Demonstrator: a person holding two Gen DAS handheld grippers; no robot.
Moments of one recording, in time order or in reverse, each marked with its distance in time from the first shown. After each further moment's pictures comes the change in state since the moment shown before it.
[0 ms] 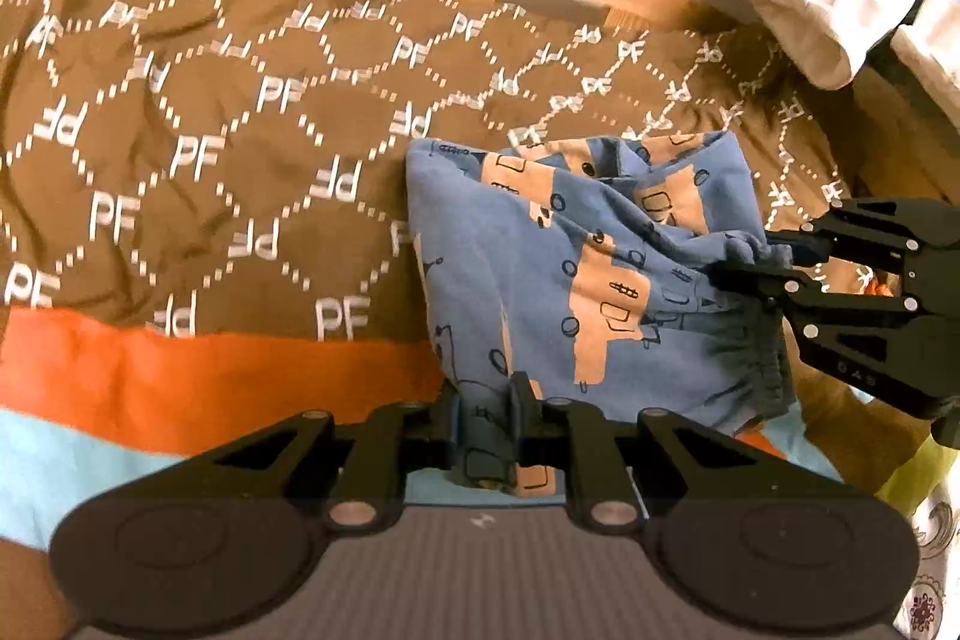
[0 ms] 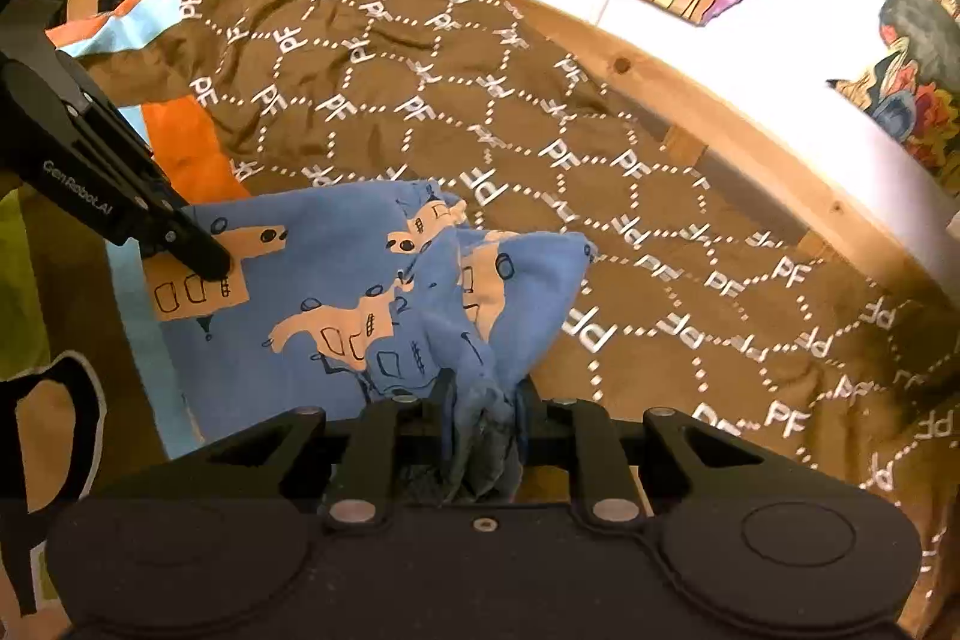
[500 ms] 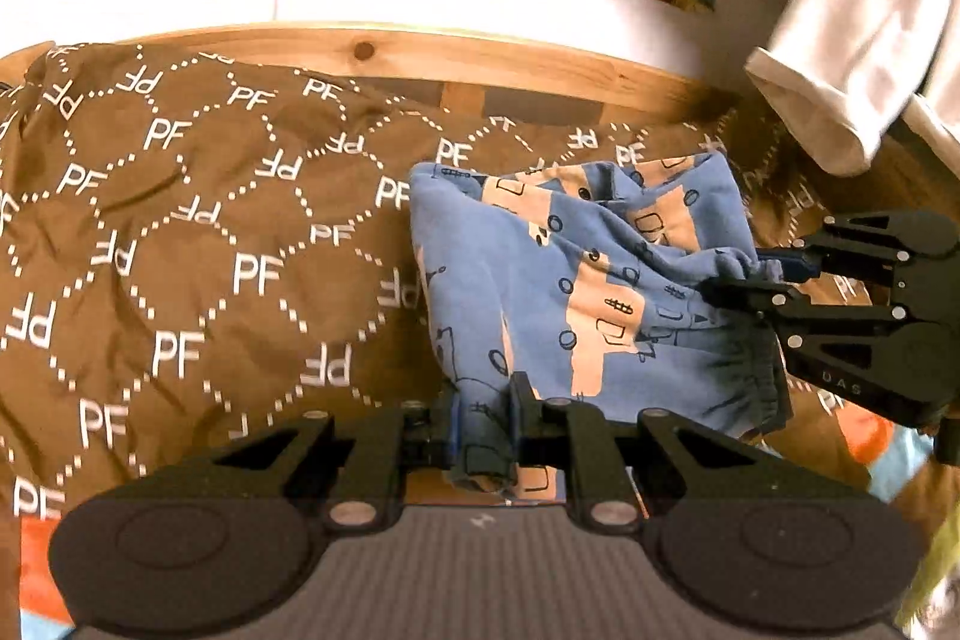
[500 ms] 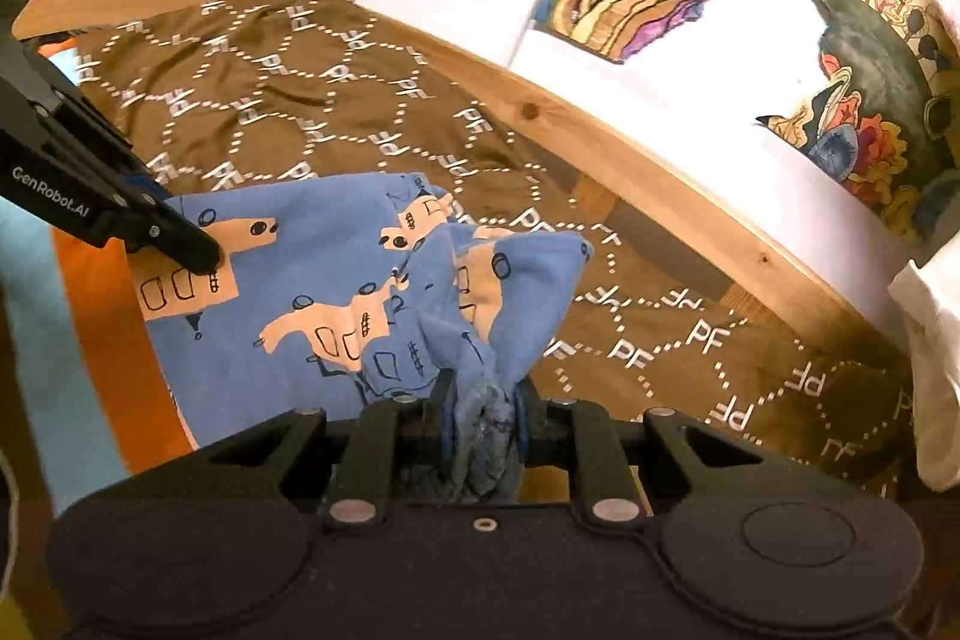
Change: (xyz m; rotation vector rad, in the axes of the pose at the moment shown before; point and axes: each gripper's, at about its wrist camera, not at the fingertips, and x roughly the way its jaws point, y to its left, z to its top) left arm 0.018 -0.007 0.081 0.050 -0.130 0.025; right arm 0.023 -0.061 0.045 0.027 -0.050 -0.109
